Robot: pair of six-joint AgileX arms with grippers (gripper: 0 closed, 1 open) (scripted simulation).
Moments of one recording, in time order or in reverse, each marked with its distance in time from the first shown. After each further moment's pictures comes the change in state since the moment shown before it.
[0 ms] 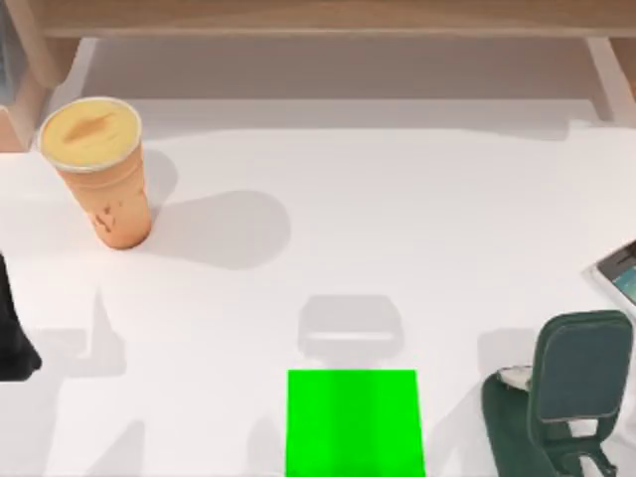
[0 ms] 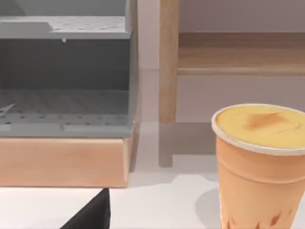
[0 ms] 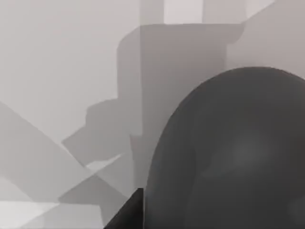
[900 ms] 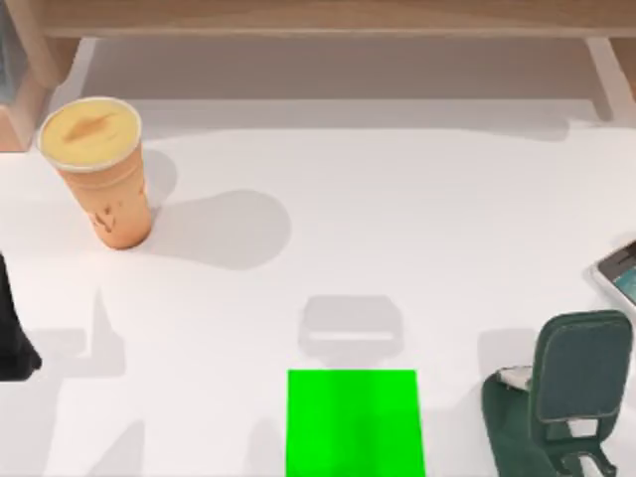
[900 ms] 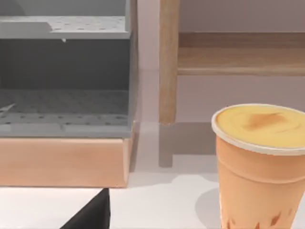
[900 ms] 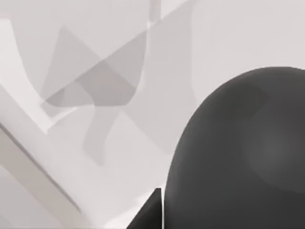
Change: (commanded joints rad) left arm 0.000 0.000 0.000 0.000 0.000 0.000; right arm -0.005 -0.172 0.290 -0.462 0.000 -0.006
